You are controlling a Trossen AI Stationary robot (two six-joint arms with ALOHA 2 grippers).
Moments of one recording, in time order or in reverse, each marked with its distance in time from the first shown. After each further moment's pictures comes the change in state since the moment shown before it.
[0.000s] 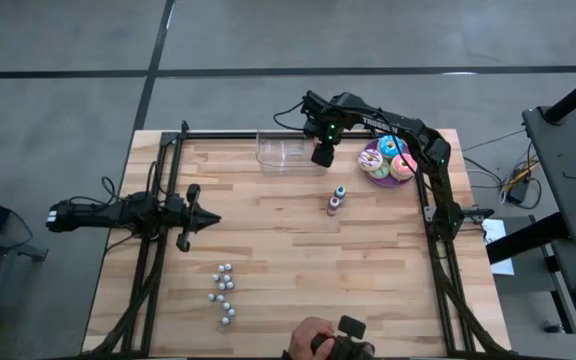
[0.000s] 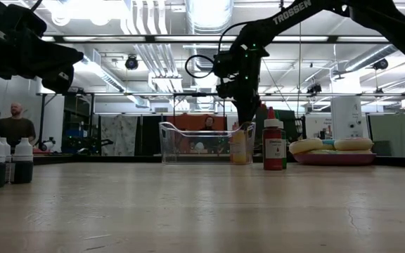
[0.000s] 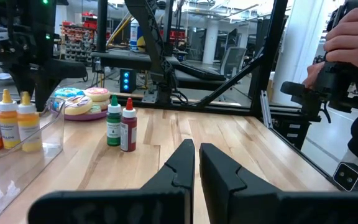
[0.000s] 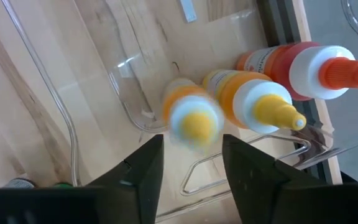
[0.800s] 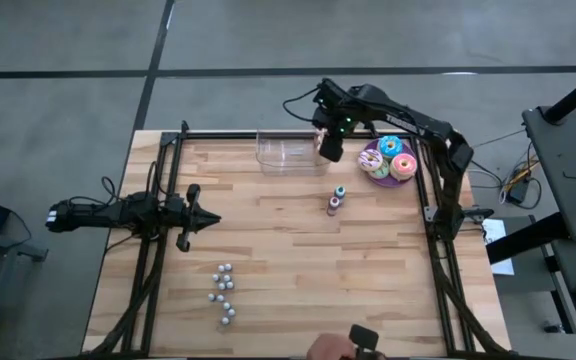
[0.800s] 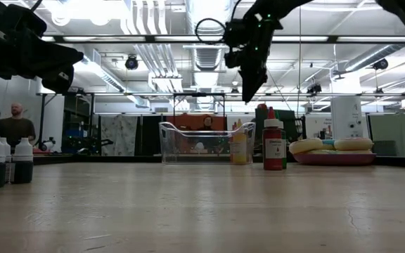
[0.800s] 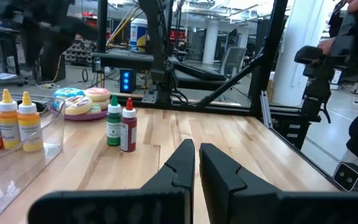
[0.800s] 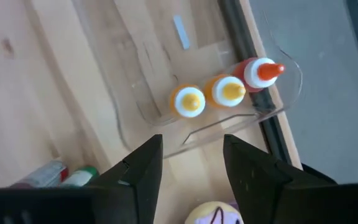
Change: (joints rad) left arm 0.000 0.000 0.000 0.000 0.000 0.000; right arm 0.019 -0.206 -0.033 -0.019 -0.002 -0.008
